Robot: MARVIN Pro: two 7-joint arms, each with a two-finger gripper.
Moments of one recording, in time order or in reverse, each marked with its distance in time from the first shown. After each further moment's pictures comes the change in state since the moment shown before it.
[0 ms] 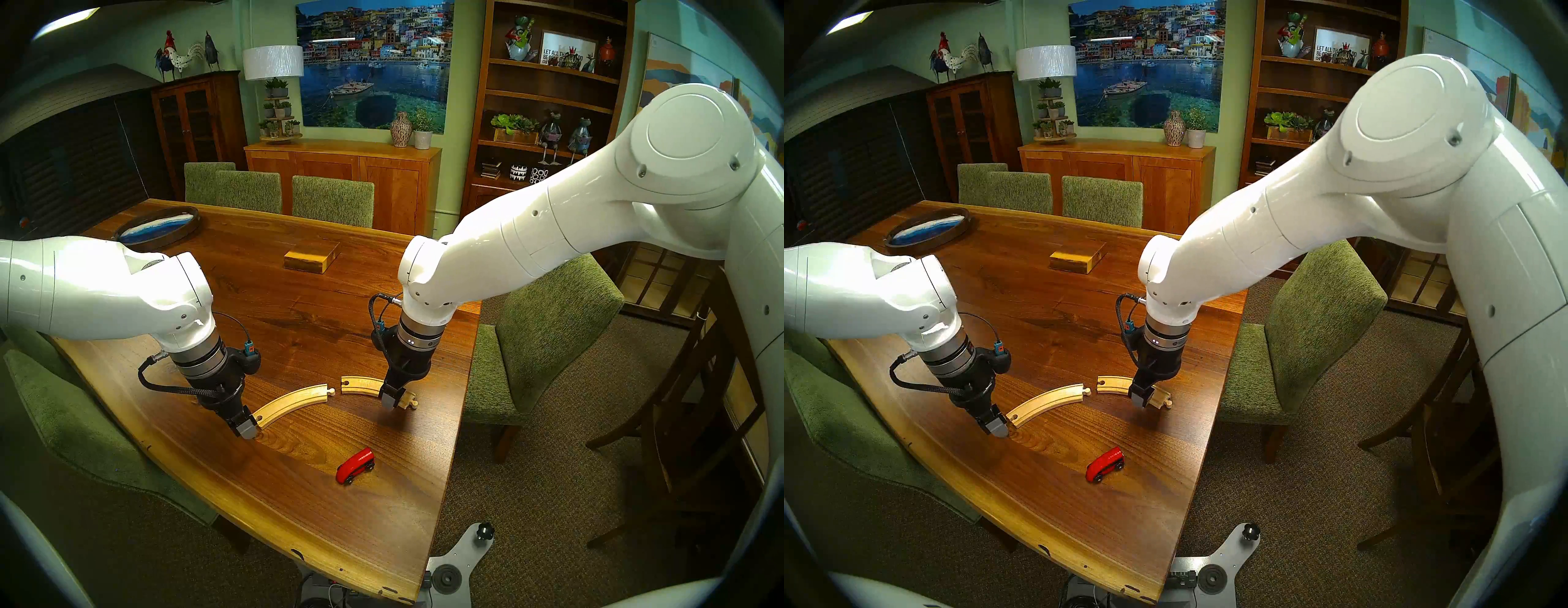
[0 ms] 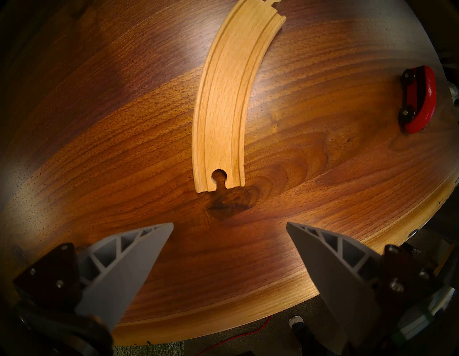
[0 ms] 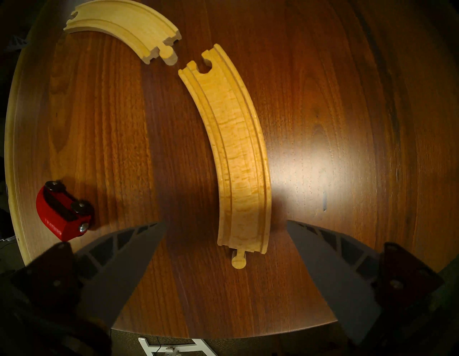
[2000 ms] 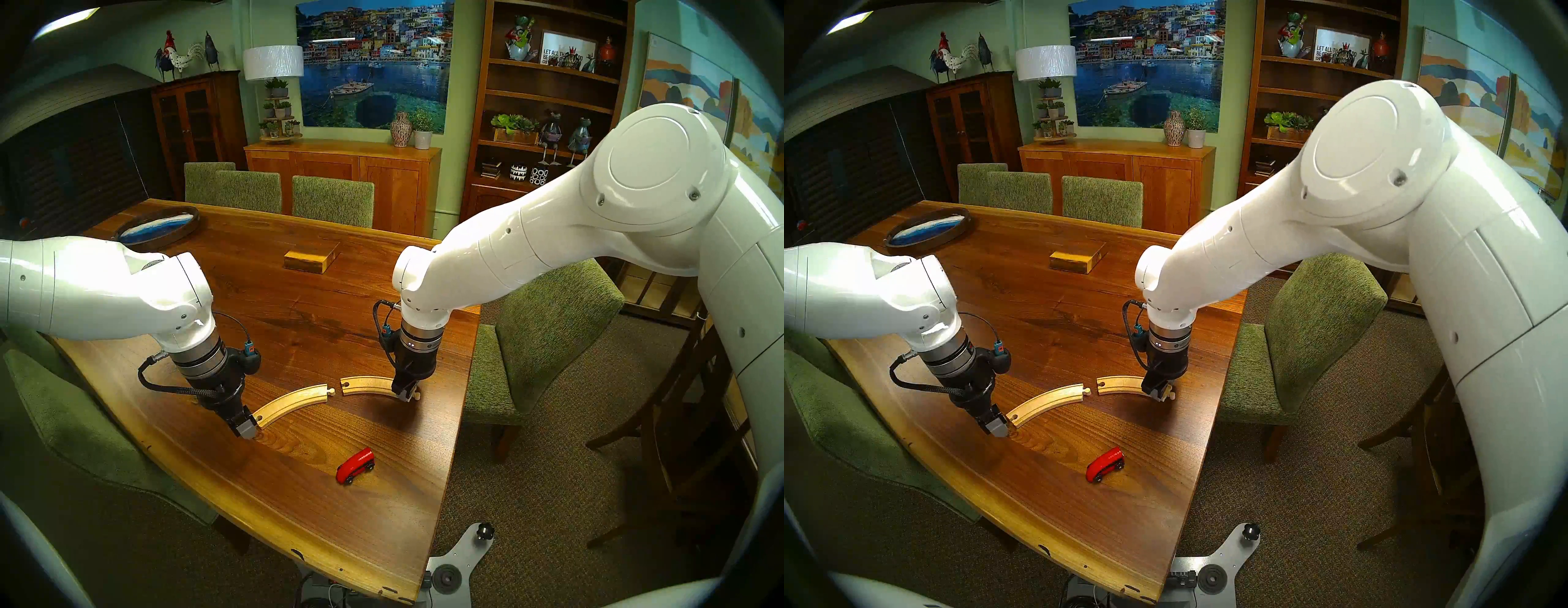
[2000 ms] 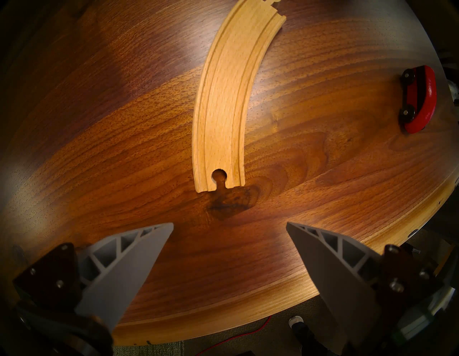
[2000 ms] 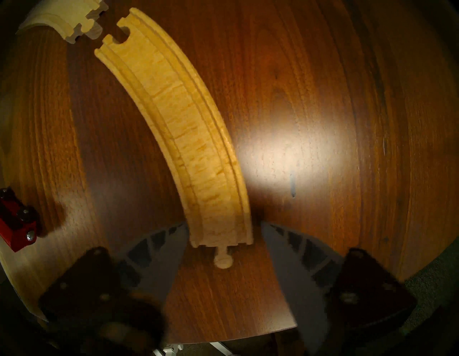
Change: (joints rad) left arm 0.000 0.000 0.000 0.000 0.000 0.000 0.000; right arm -0.079 -0.070 -0.045 0.140 0.041 0.076 -0.034
